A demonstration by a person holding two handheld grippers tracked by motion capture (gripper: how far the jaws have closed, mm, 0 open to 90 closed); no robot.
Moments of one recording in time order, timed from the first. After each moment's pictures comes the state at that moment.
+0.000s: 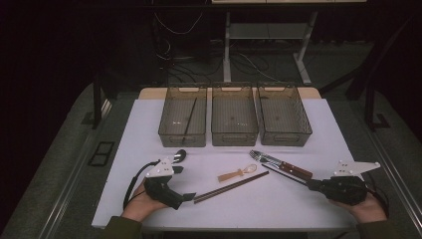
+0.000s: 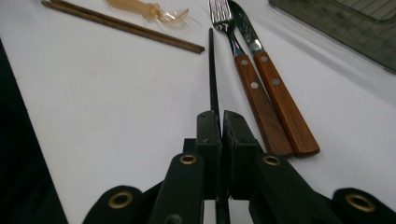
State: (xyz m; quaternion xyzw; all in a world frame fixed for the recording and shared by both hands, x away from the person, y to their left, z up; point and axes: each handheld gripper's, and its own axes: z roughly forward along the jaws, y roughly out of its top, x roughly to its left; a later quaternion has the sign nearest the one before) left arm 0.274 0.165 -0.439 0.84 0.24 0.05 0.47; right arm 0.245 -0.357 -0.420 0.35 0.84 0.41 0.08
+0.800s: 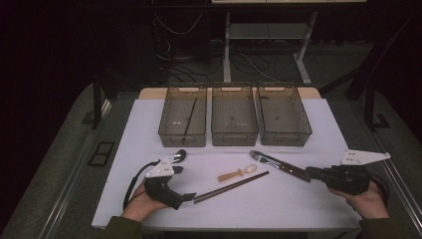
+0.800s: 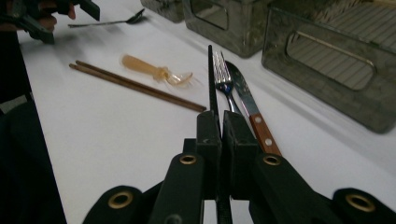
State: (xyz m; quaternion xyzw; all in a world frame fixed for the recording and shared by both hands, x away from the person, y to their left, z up) left arm 0.274 0.165 -0.439 0.84 0.25 0.06 0.48; right arm 0.260 -0.355 -0.395 0.34 0.81 0.47 0.09
